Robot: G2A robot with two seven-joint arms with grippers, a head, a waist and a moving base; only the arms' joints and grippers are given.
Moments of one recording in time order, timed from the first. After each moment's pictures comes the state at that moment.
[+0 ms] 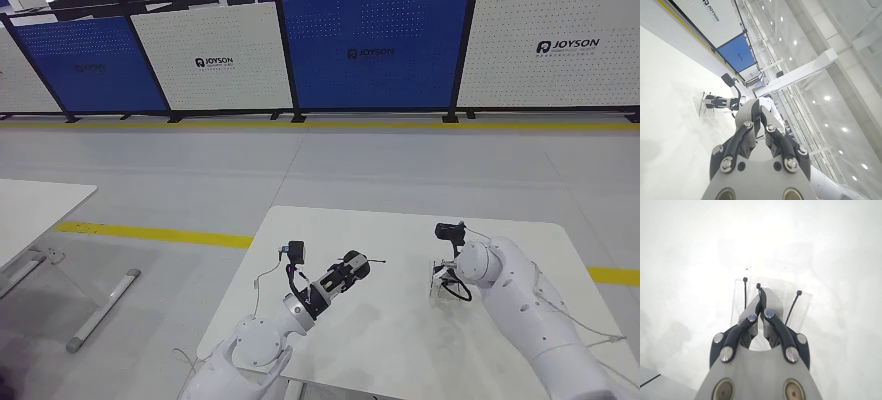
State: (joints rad) left arm 1.52 -1.19 -1.22 -1.82 -0.12 -0.18 -0.26; right arm -0.62 -1.40 0.85 -0.73 -0.77 0.15 0.98
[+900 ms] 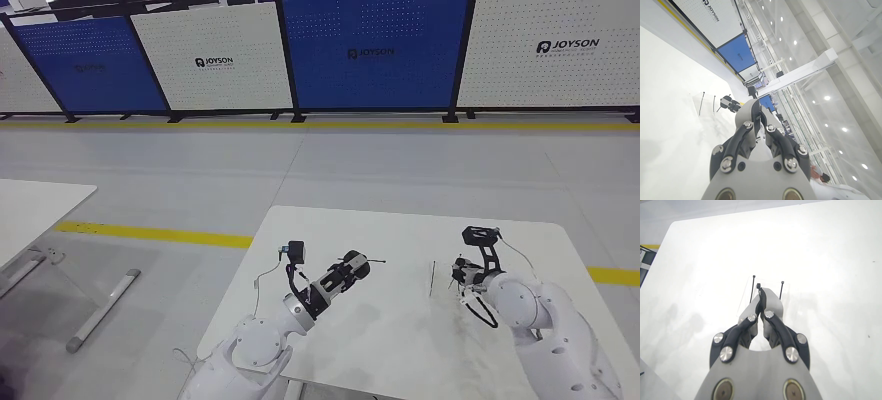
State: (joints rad) left arm 1.52 -1.19 -1.22 -1.82 -0.12 -0.18 -0.26; right arm -1.03 -1.26 1.18 -1.33 -0.89 0.06 0.83
